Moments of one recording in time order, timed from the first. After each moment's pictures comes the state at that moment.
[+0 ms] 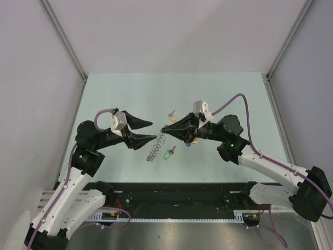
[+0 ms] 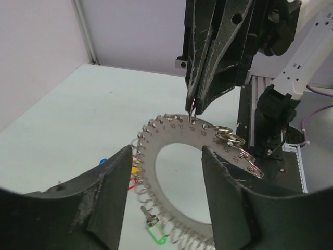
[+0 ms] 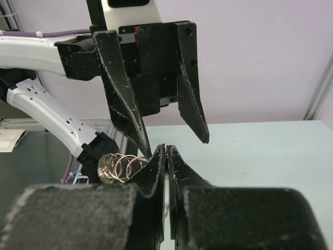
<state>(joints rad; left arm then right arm) -0.40 0.68 0.73 0.08 0.86 -0.08 0.82 1.13 0.82 0.68 -0.66 0.20</state>
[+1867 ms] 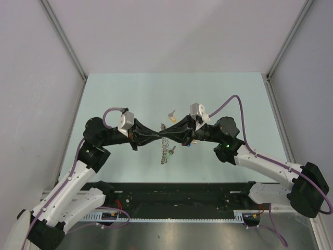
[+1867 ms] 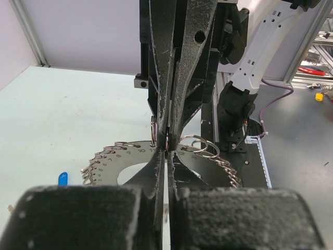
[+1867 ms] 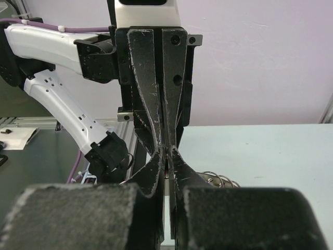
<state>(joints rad) -0.49 0.78 0.73 0.18 0.97 -0.15 0.86 1.17 0.78 0.78 -0.67 0.24</state>
